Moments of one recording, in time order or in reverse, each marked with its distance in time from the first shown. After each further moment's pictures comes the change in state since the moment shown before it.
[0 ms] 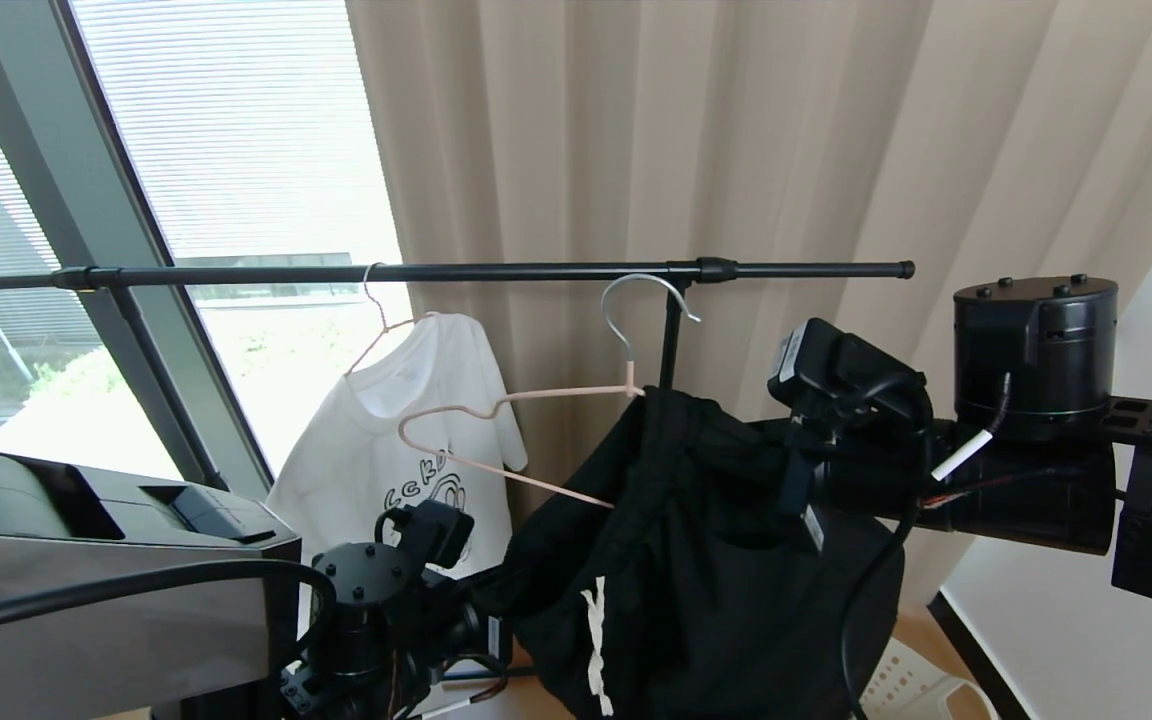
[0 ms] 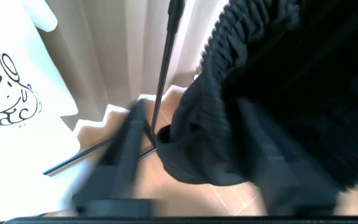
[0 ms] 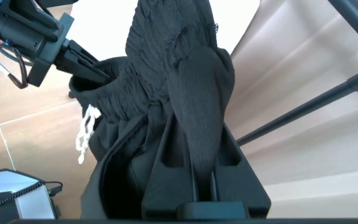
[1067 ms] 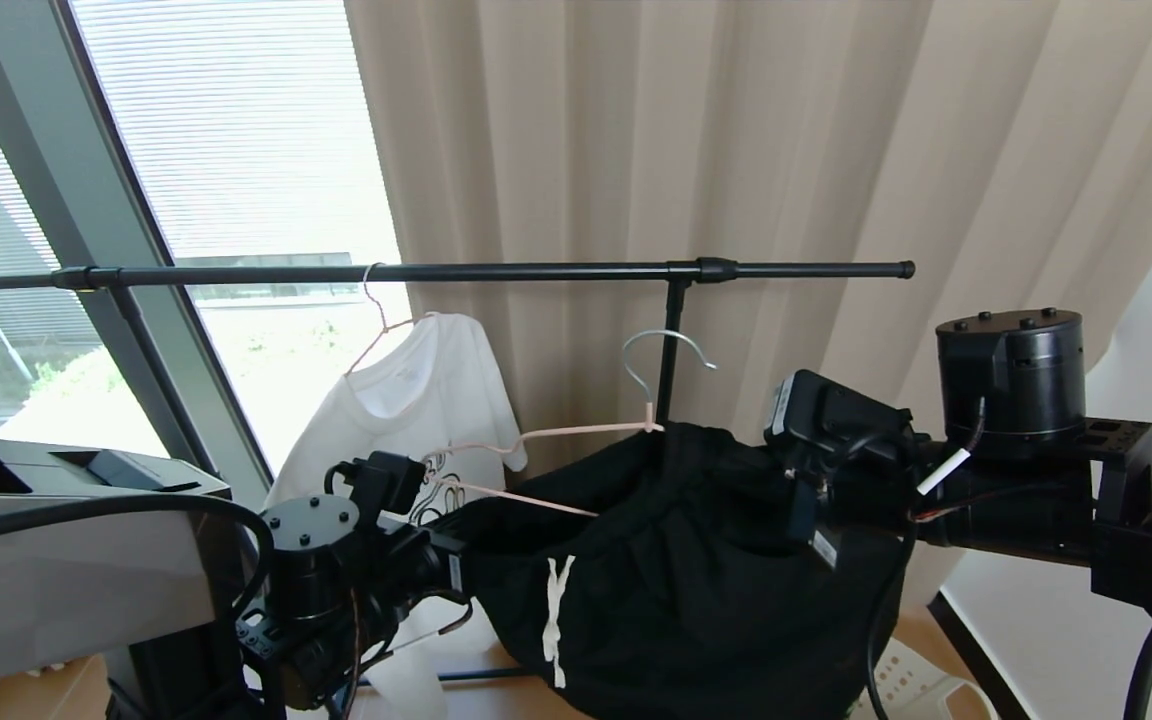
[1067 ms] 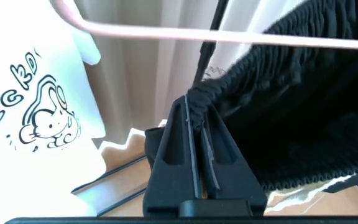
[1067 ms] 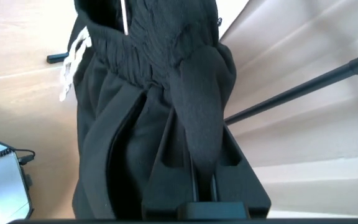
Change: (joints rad) left arm 0.133 -0.060 -0.045 0.000 0.000 0.052; right arm -0.062 0.031 0.050 0.002 -0.003 -0.170
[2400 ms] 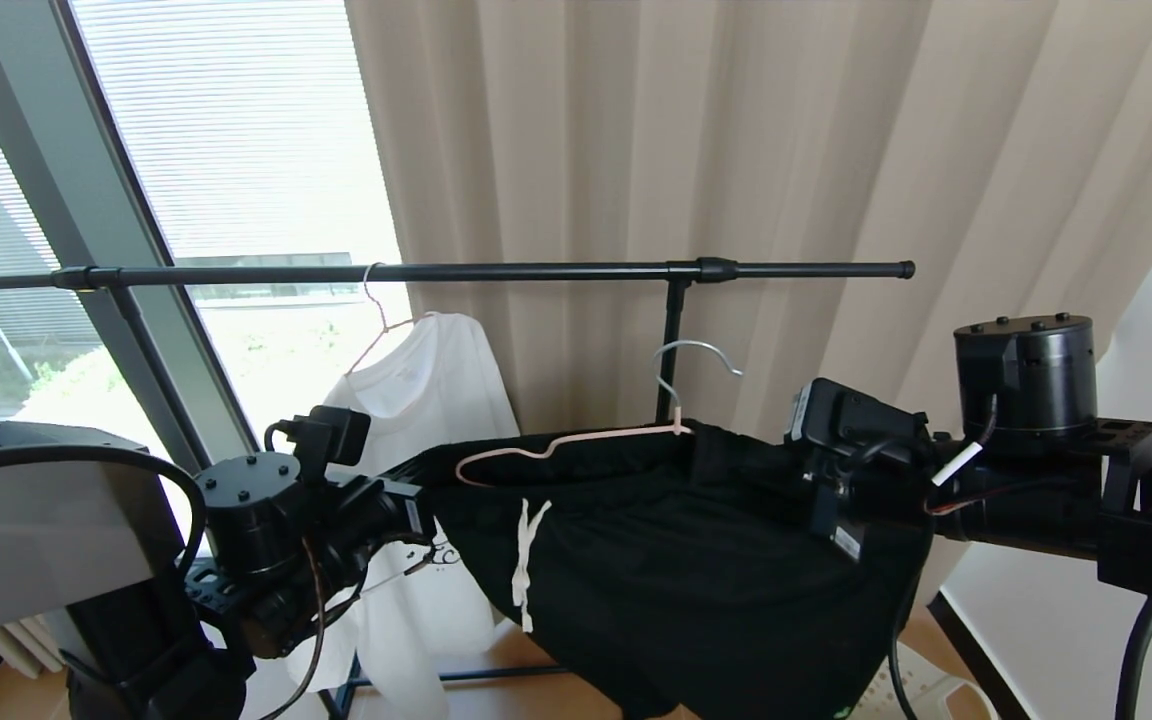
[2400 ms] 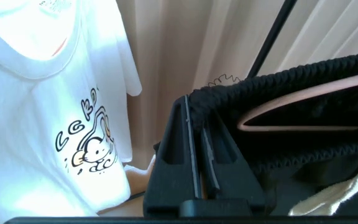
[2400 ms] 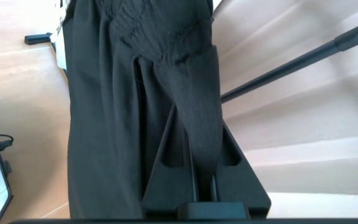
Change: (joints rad) left arm 0.127 -0.067 -0.047 0.000 -0.003 0.015; right arm -0.080 0.004 0.019 0.002 -0.002 -0.080
